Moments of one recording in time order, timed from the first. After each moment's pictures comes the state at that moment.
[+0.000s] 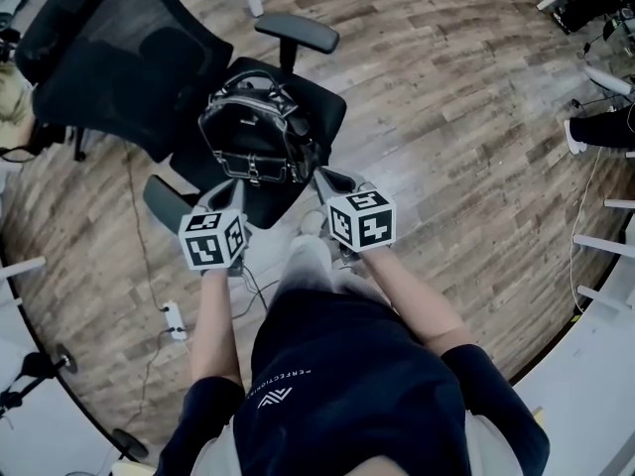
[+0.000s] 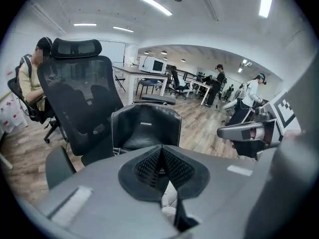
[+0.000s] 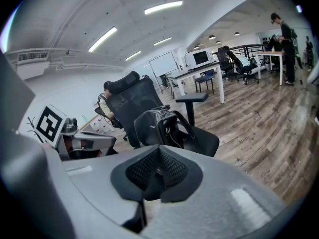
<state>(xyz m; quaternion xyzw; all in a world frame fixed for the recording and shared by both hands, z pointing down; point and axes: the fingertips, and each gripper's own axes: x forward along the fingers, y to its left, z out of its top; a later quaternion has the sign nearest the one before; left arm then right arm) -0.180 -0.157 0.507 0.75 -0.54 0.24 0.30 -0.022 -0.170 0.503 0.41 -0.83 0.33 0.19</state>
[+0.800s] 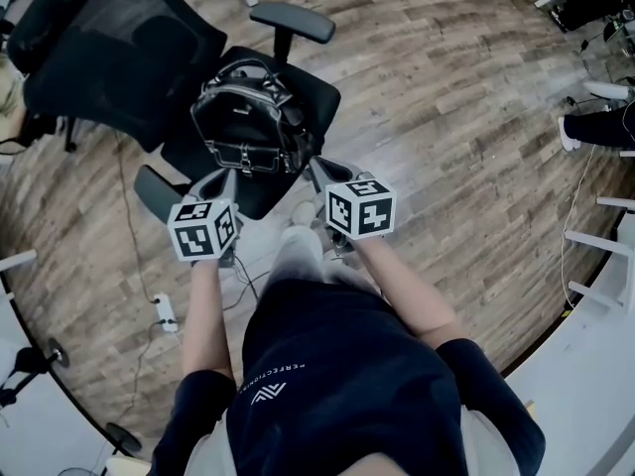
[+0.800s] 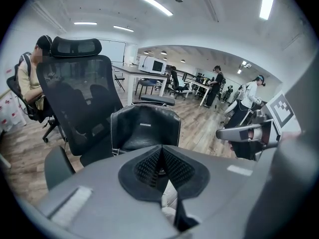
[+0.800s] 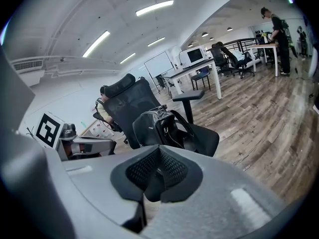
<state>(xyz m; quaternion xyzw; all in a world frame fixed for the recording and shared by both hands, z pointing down) -0.178 -0.158 0.502 0.75 -0.54 0.23 0.30 -0.015 -0.173 0.502 0.42 -0.82 0.36 0.17</state>
